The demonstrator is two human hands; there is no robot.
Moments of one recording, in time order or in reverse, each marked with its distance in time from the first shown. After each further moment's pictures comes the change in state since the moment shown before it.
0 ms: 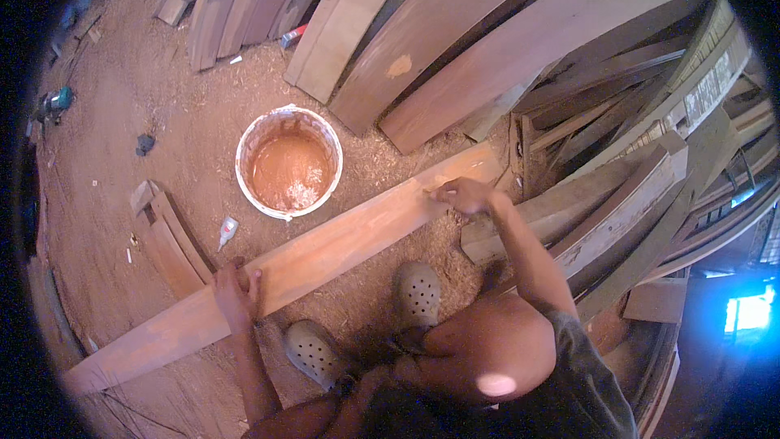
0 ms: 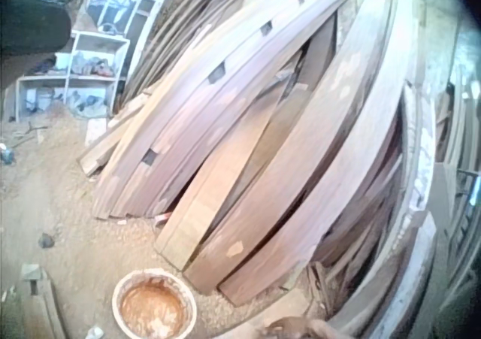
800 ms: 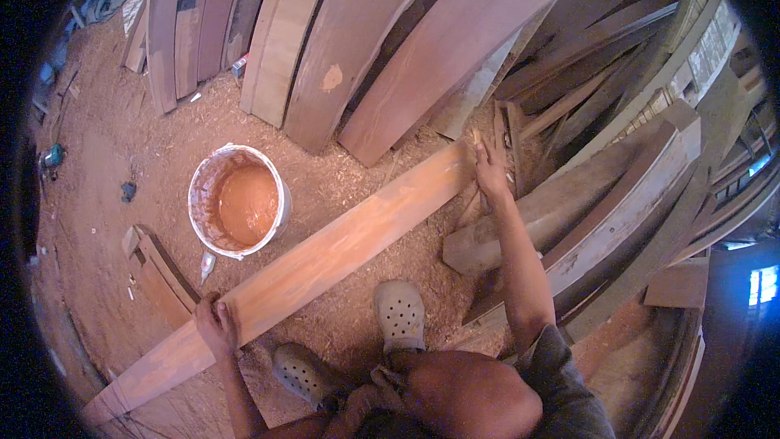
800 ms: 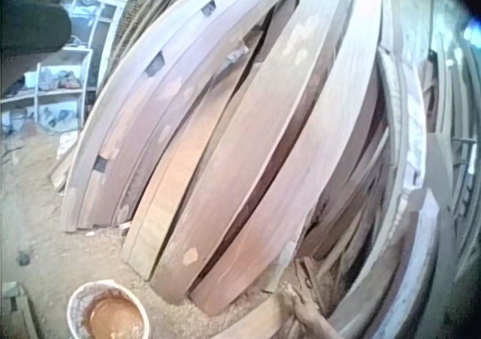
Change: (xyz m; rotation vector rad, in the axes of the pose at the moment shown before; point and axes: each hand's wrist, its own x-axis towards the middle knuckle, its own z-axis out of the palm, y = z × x) left_hand 0.004 0.014 0.011 0.036 0.025 -0.024; right_hand 0.075 0.202 -0.032 0.426 0.992 -0.091
